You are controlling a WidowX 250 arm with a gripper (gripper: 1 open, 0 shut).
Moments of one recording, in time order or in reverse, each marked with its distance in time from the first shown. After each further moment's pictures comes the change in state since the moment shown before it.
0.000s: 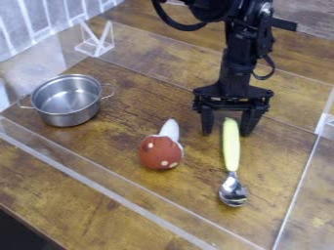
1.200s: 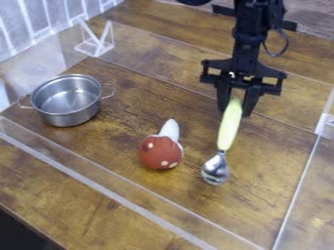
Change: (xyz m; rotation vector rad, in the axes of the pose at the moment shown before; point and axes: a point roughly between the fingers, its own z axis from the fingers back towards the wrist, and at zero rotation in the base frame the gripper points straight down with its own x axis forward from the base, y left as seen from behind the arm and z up) arm -0.001 -0.003 0.040 -0.009 0.078 -0.319
